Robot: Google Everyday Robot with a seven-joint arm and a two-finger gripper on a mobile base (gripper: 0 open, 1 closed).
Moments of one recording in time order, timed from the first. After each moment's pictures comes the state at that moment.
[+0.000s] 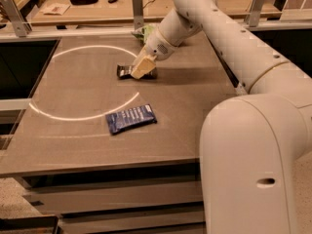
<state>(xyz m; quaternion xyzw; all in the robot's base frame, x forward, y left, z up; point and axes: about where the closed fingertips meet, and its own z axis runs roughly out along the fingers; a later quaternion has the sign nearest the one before) 0.707 0.043 0.830 -0.65 0.68 0.23 0.25</state>
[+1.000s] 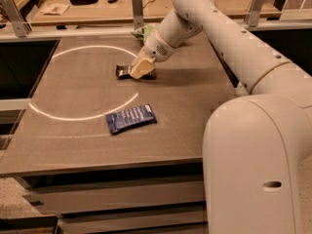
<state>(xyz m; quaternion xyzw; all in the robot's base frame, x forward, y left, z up) 0.699 0.048 0.828 -0.65 0.68 0.24 0.24</state>
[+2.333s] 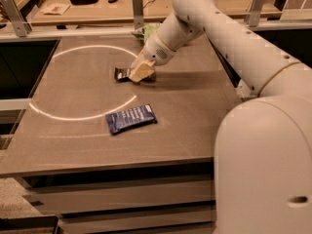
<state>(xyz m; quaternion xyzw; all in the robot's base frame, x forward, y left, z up) 0.681 0.050 0.830 -0.66 0.67 0.25 0.24</state>
